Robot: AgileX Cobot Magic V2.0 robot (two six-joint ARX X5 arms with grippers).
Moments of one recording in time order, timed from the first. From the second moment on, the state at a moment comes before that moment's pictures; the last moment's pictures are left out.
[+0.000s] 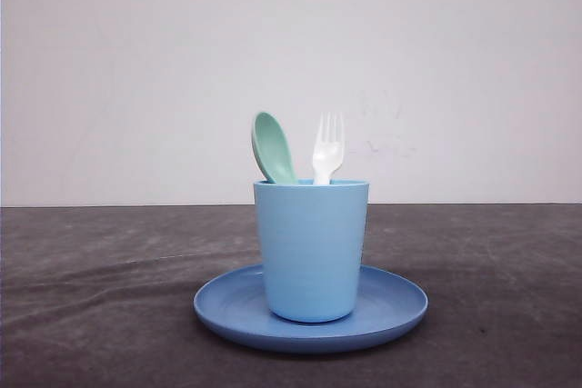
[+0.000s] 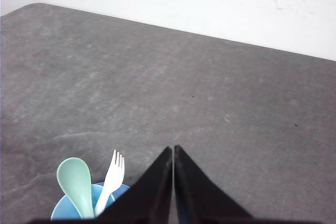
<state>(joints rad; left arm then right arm) -0.21 0.46 0.55 -0.38 -0.18 -0.03 0.96 0.73 0.88 -0.51 0.50 0.26</state>
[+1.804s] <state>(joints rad) -0.03 0.00 0.06 -0.25 -0.10 -0.01 0.96 0.73 0.88 -0.51 0.50 0.26</state>
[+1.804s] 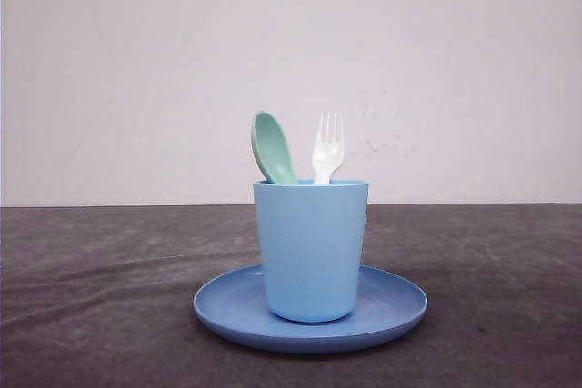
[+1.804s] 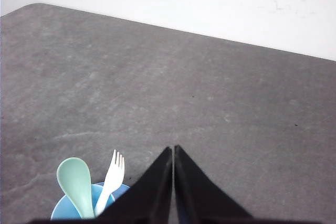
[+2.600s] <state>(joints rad) -0.03 0.00 0.06 -0.25 -0.10 -0.01 0.31 0.67 0.69 -0.21 0.08 0.06</state>
